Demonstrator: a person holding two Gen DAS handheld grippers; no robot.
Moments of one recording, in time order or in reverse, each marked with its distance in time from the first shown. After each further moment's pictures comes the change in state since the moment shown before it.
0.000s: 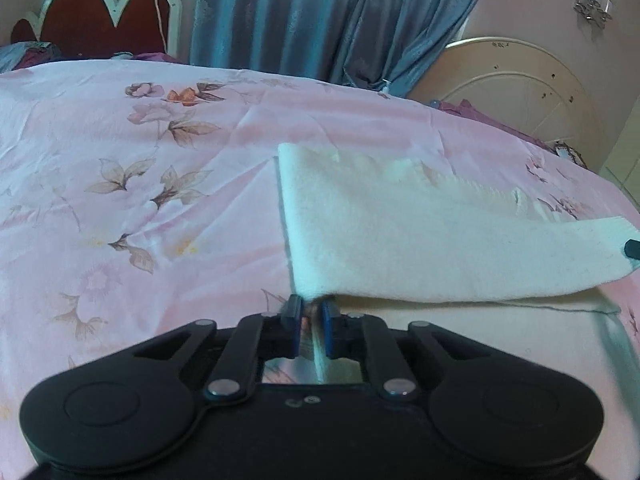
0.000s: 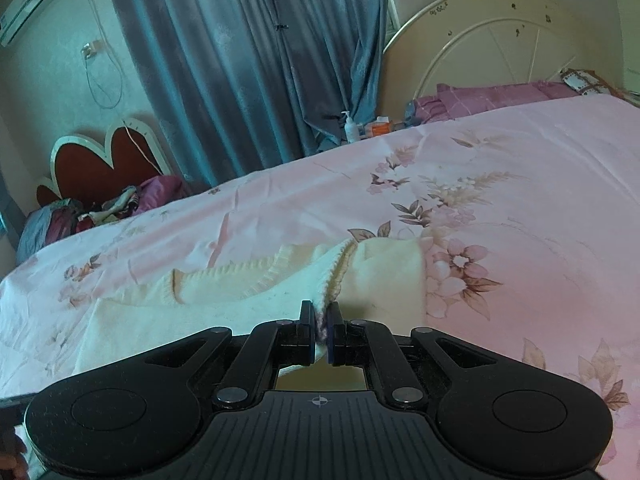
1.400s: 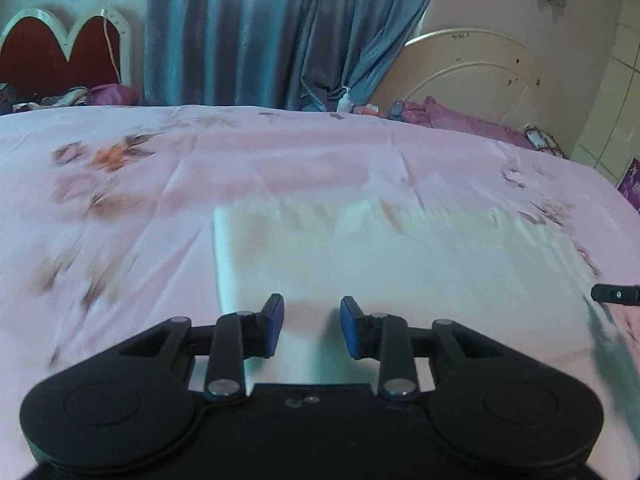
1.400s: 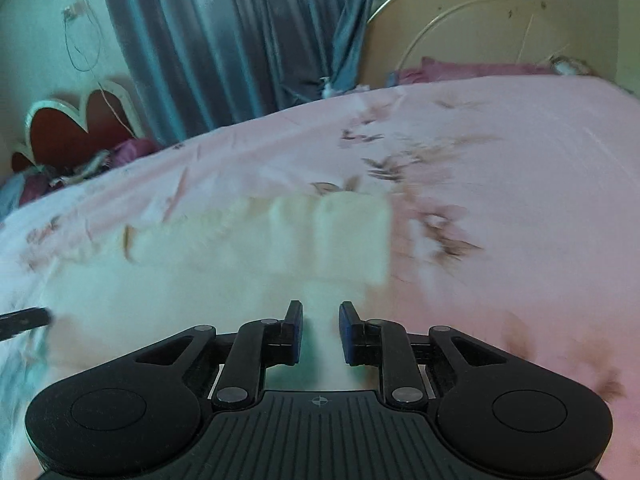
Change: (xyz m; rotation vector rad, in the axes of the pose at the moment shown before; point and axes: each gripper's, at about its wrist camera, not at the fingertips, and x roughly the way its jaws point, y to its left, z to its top) left arm 0.048 -0.026 0.058 0.114 -0.019 -0.066; right arm 0.047 -0.010 -0.011 -0.072 0.100 -0.086
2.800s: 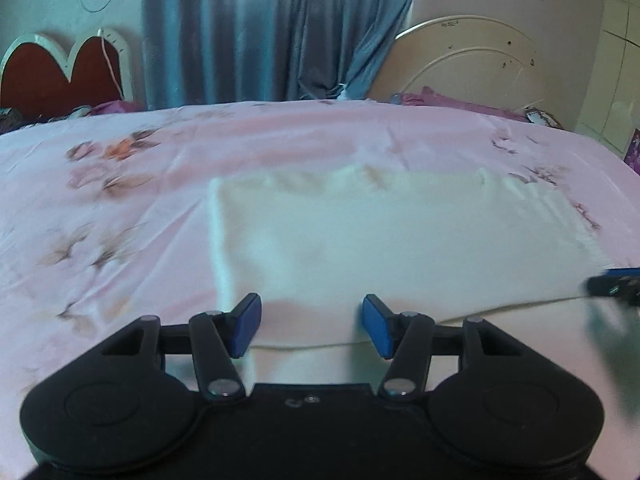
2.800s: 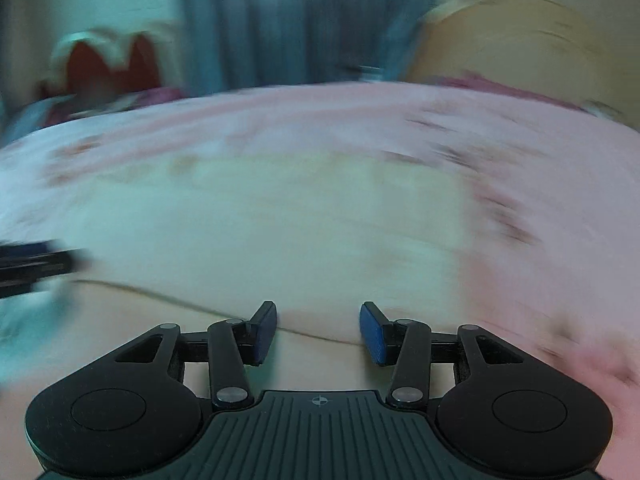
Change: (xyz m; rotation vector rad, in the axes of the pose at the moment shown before) left arm -0.032 -0.014 -0.051 0.075 -0.025 0.051; right arm -0.024 0.028 -0.049 -0.092 0.029 -0.093
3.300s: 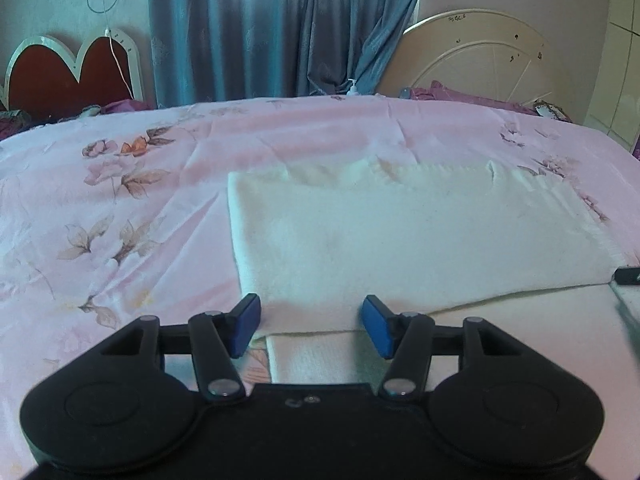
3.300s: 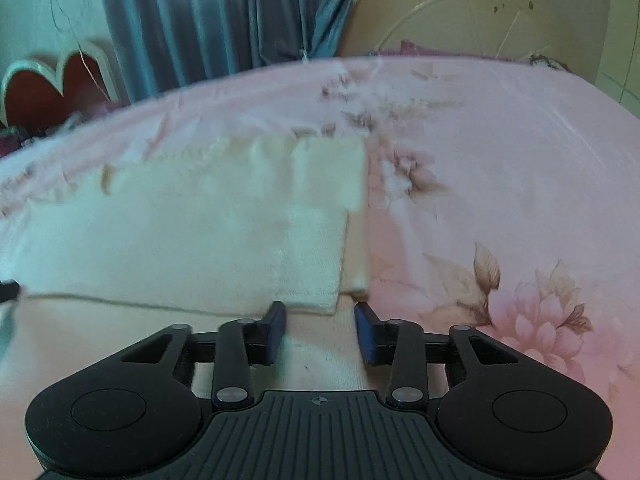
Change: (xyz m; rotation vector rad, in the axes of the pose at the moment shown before) left arm -0.008 -0.002 0.000 0.016 0.011 0.038; right arm -0.011 -0.021 0.001 0.093 -0.005 -0.007
